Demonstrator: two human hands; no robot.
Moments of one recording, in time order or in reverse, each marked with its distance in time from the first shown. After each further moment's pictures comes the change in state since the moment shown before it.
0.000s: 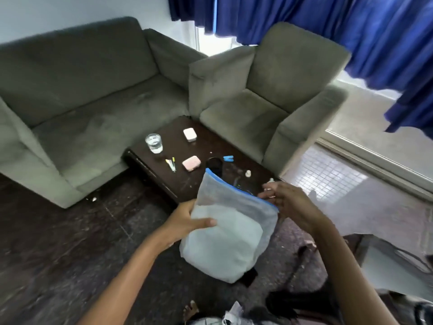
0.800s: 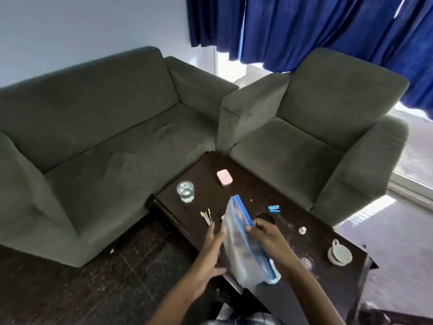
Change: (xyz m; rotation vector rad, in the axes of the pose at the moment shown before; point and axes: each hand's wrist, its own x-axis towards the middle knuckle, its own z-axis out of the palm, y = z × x) left_hand 0.152 0.025 -0.197 -0.286 0.101 -0.253; right_hand 0.230 -0.021 0.232 -0.280 0.061 -0.098
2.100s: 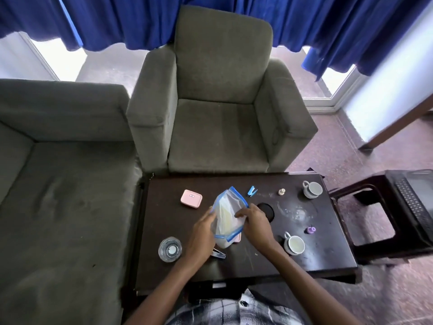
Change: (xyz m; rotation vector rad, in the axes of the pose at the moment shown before) left_hand 0.266 0.176 -0.131 1.155 -0.545 0.491; right_hand 0.208 -0.057 0.112 -0.518 0.767 0.357
